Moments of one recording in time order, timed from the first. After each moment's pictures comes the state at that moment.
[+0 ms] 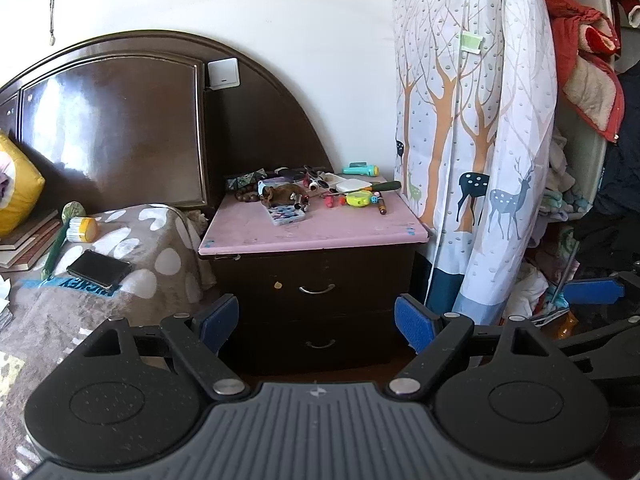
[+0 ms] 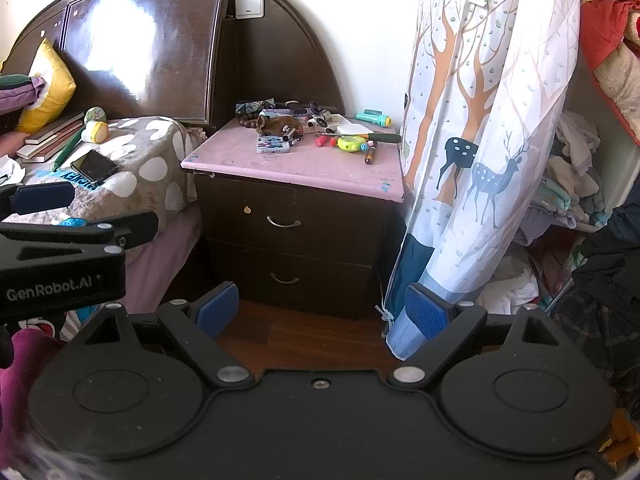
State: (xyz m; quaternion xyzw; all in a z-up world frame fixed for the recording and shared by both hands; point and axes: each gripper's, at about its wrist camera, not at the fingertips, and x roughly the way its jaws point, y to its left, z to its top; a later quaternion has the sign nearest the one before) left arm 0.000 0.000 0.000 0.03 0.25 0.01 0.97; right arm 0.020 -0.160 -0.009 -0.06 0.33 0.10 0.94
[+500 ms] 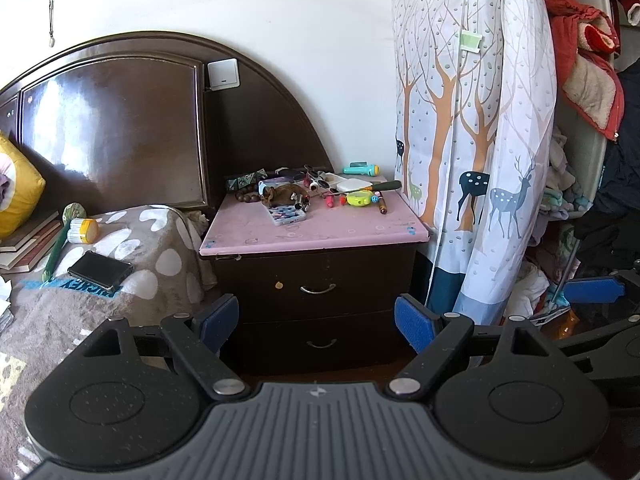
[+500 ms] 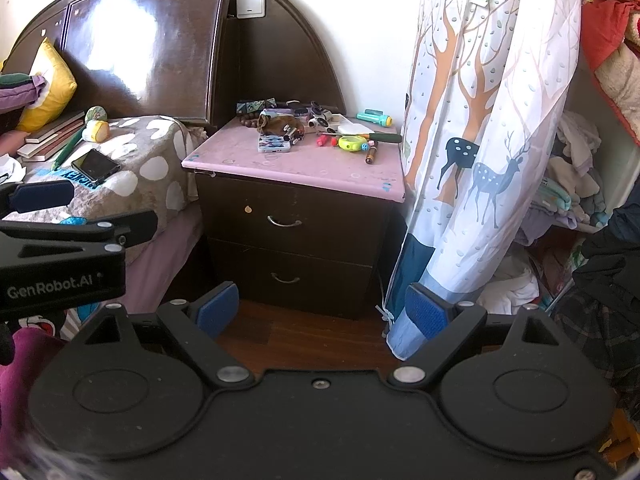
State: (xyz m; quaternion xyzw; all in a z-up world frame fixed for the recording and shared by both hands) left arm -0.003 0.004 0.001 0.03 0.25 0.01 0.97; right arm 0.023 -0.161 -0.006 -0.06 0.33 0.10 0.94
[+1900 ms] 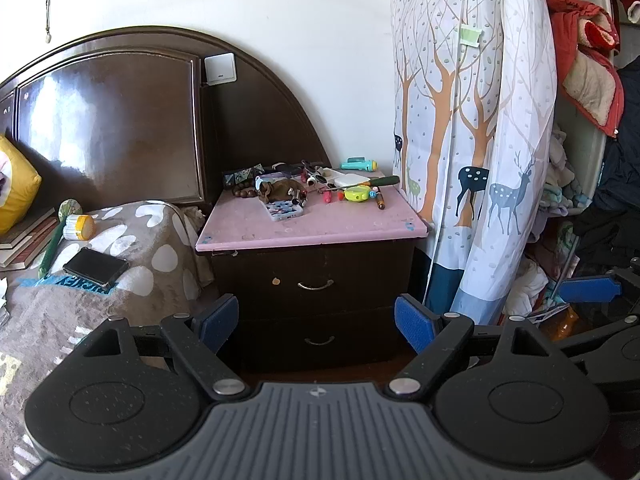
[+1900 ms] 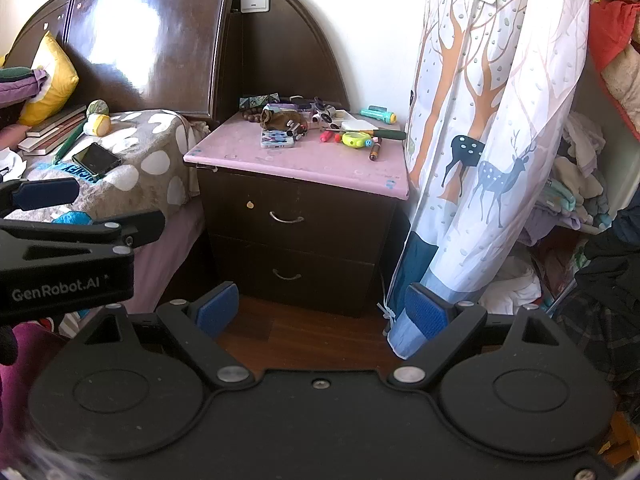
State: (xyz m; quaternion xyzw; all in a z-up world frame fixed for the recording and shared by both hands) left arm 0.006 0.001 -0.004 0.03 0.26 0.00 0.96; right arm 0.025 -0.155 -0.011 -0.07 0.33 0.11 0.93
